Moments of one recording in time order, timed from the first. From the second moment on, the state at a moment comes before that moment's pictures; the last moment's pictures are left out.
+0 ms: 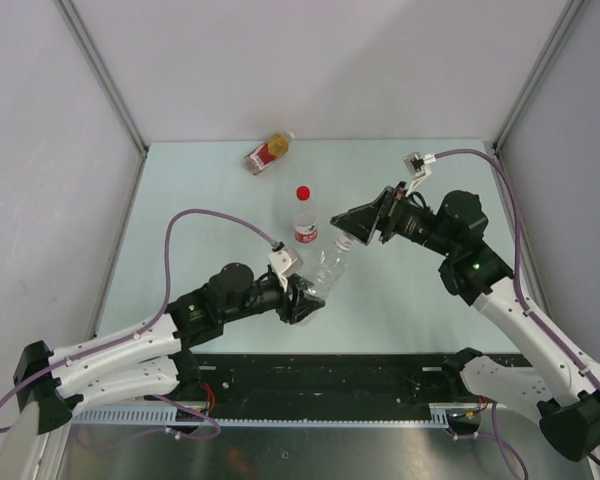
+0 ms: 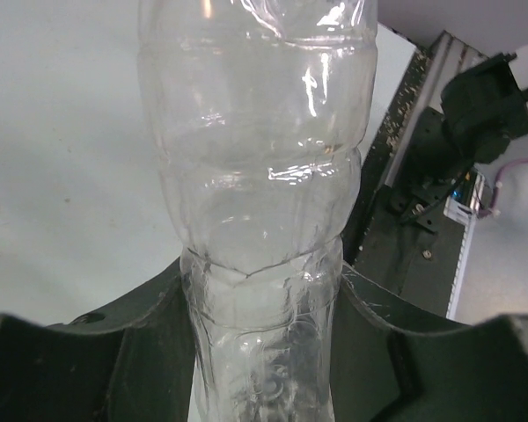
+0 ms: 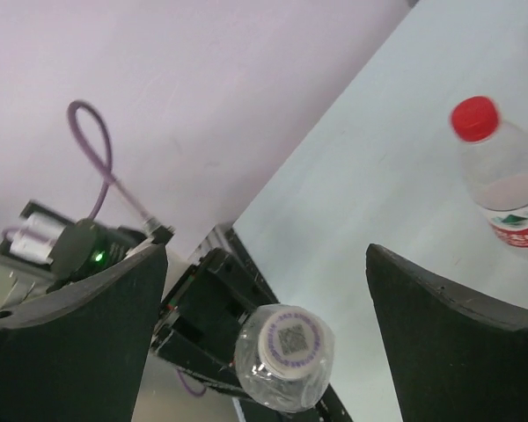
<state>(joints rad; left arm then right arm) -1.03 0.86 0.59 0.02 0.14 -0.22 0.53 0.98 0.97 0.06 -0.54 0.72</state>
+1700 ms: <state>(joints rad) -1.18 0.97 0.78 -0.15 -0.34 -0.30 0.68 1.05 0.96 0.06 -0.17 0.83</state>
